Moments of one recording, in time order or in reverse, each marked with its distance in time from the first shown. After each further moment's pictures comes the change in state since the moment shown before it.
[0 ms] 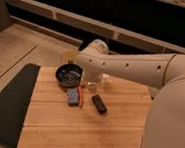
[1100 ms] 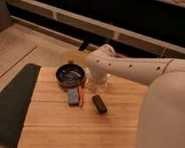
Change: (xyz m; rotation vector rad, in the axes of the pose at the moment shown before) arm -0.005 -0.002 0.040 -0.050 0.078 0.030
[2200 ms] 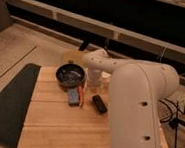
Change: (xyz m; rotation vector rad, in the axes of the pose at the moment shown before) arm -0.010 0.011 0.091 0.065 0.249 -0.198
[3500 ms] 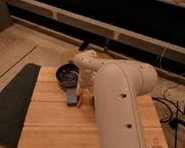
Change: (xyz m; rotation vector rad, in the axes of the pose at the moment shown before) arm -0.007 0.035 0.027 -0.020 0.067 -0.086
